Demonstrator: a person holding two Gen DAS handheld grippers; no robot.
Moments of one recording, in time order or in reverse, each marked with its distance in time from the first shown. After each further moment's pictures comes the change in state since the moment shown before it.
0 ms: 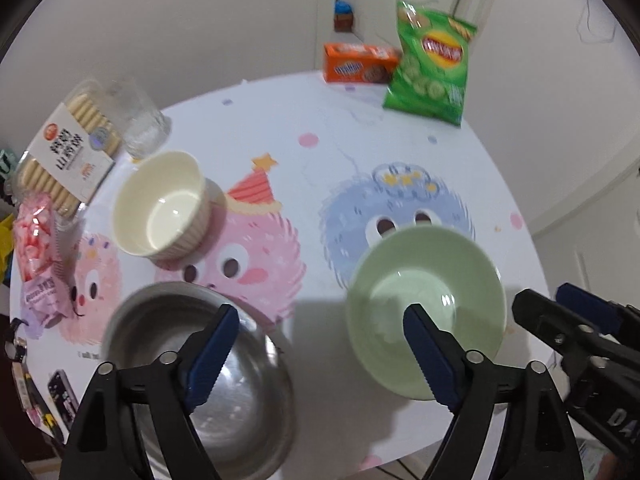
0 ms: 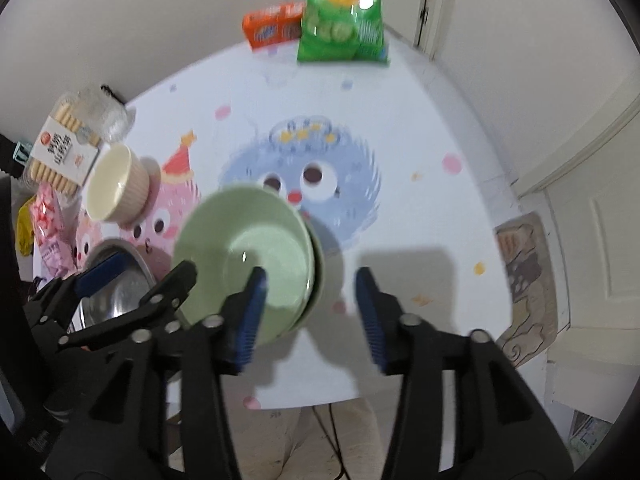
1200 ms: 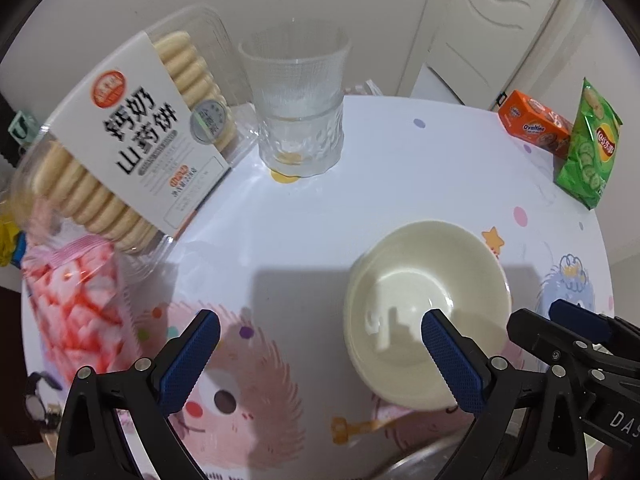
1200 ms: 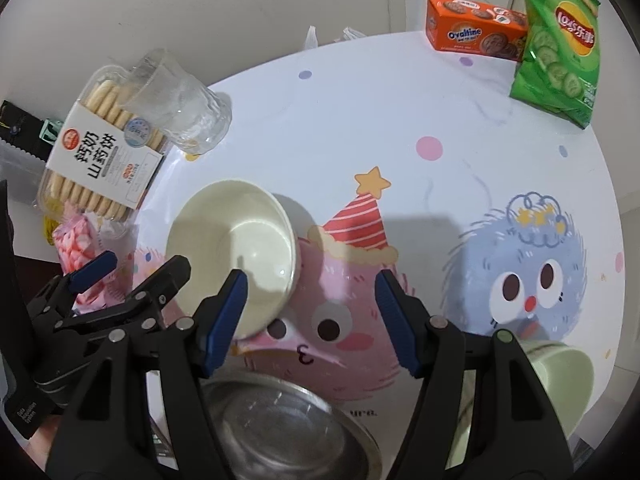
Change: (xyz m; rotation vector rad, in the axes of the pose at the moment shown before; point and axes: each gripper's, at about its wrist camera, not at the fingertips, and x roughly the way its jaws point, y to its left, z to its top) left arm 0.071 0.226 0.084 -0.120 0.057 0.051; right arm 0.117 0.193 0.086 -0.090 0.111 0.139
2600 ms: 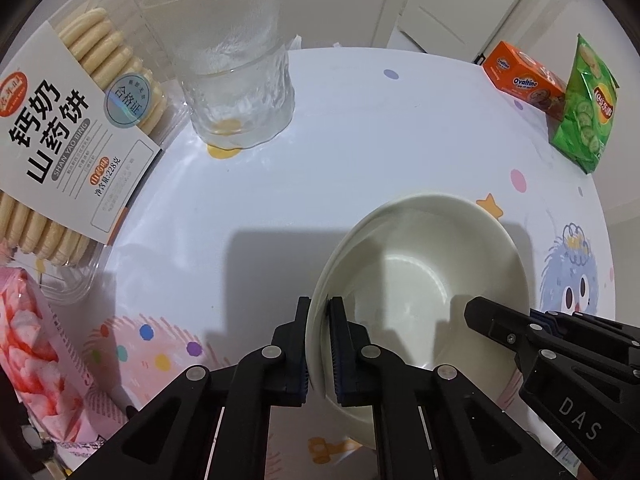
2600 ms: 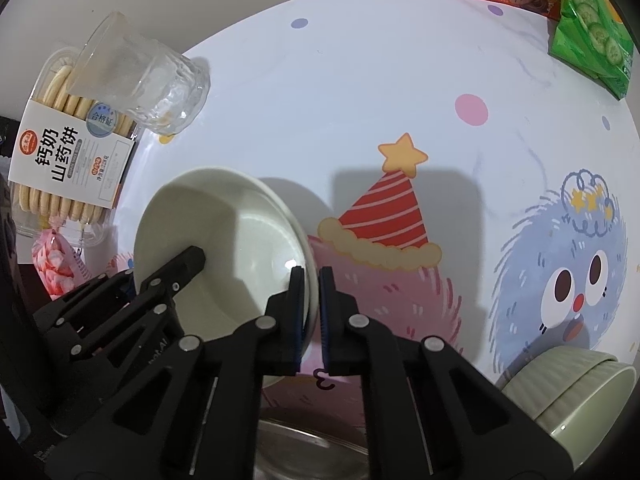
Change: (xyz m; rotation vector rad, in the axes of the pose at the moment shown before) left arm 0.046 -0.028 0.011 0.104 0.116 -0.061; right arm 0.054 0.003 0.008 0.064 0.122 0.021
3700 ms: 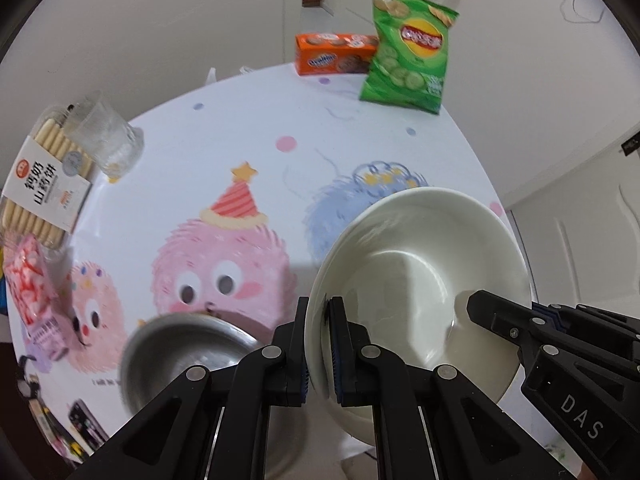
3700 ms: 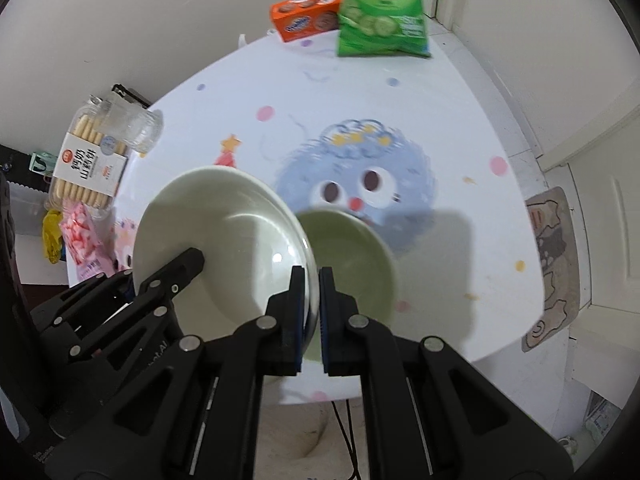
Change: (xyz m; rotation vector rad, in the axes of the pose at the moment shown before) left arm -0.100 -0.208 -0.081 0.134 -0.026 -0.035; right arm -0.170 -0.146 -0.099 0.092 -0.093 -0.045
